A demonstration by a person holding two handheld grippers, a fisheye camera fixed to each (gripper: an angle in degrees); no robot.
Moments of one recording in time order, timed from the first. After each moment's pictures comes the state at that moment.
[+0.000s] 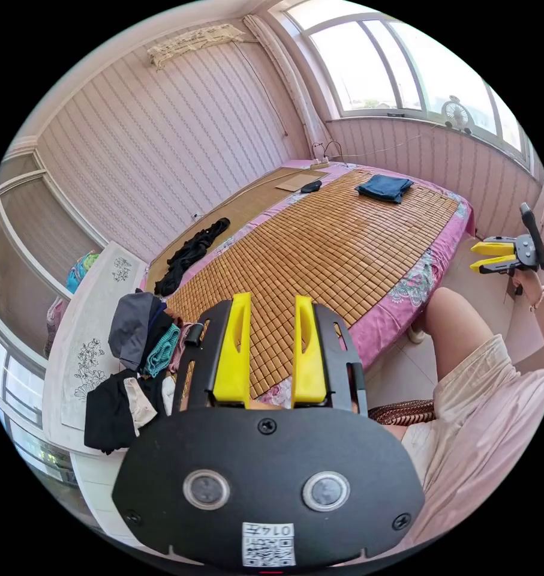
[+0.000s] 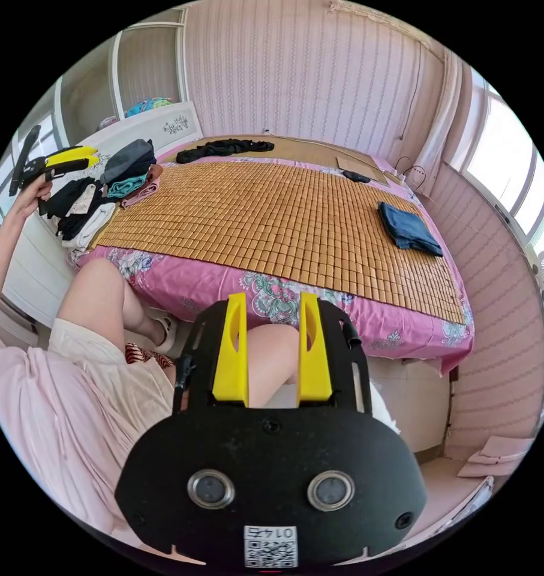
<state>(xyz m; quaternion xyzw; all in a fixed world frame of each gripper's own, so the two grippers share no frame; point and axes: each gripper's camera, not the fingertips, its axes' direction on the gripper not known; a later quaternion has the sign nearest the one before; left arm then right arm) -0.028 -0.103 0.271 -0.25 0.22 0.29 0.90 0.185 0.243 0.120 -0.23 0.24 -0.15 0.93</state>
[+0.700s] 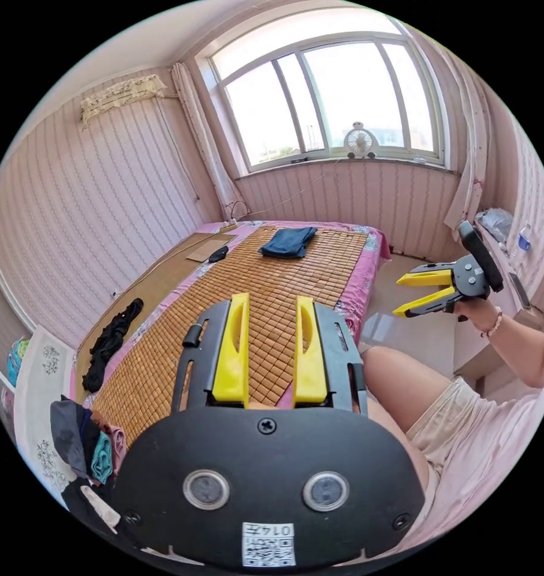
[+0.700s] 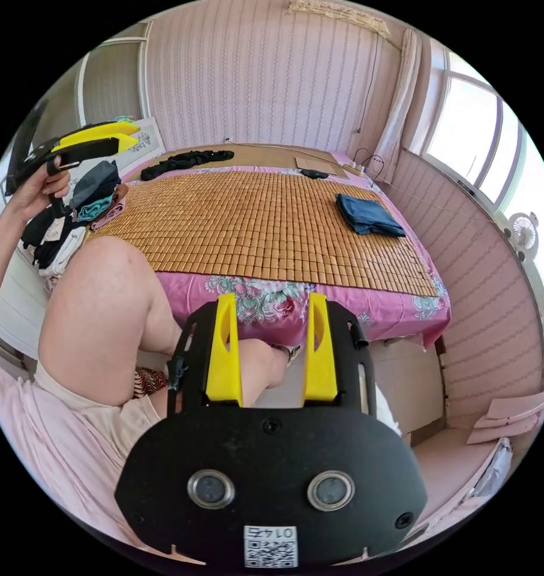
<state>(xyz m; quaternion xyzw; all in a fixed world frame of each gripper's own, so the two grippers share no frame) 0.240 -0.062 0.277 -0.14 0.44 0.31 0.83 0.244 0.271 0.049 -0.21 0.31 -0.10 0.92</state>
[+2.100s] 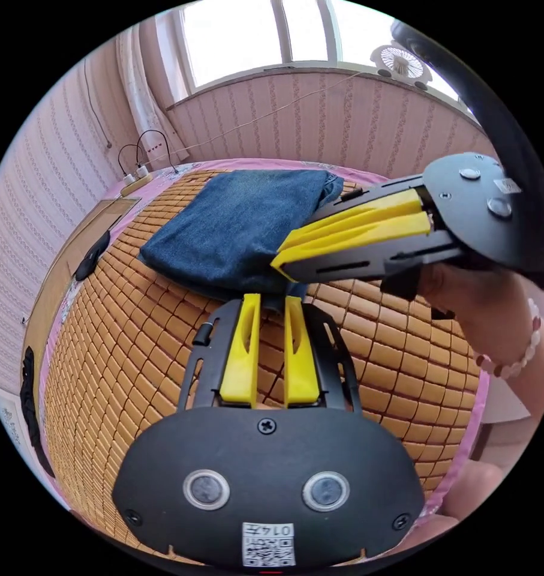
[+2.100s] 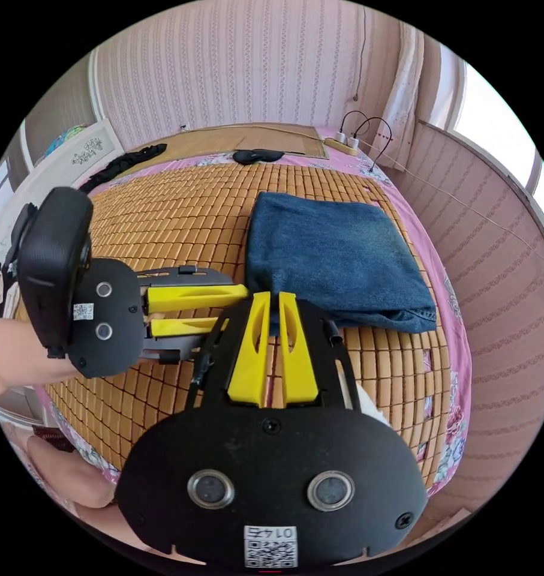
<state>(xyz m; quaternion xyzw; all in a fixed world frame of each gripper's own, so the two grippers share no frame) 0.750 0.128 0.636 -0.26 0.48 0.35 0.76 0.791 -0.002 0.256 -0.24 0.26 -0.09 0.93</state>
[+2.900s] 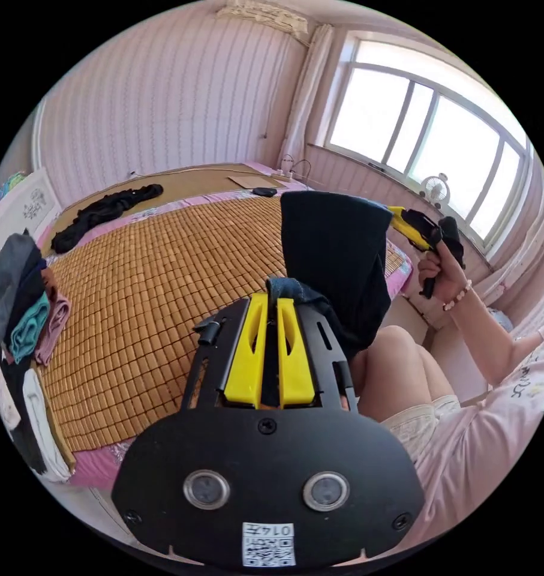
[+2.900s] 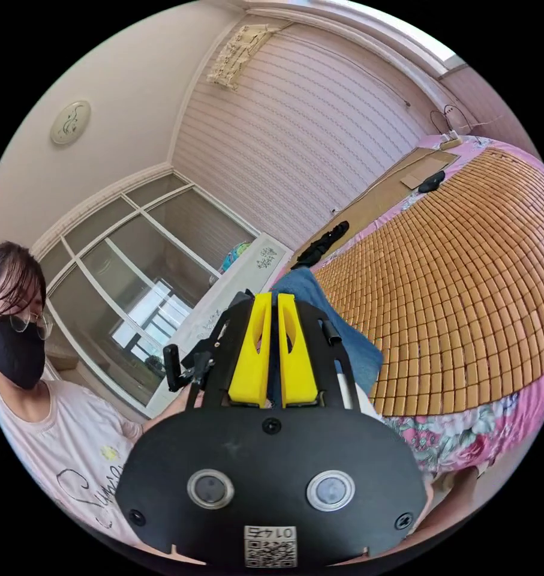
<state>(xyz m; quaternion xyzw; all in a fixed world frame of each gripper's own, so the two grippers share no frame) -0.001 0.072 0.498 -0.31 0.39 0.07 0.86 0.480 0.127 0.161 -0.02 -0.12 0.10 0.99</state>
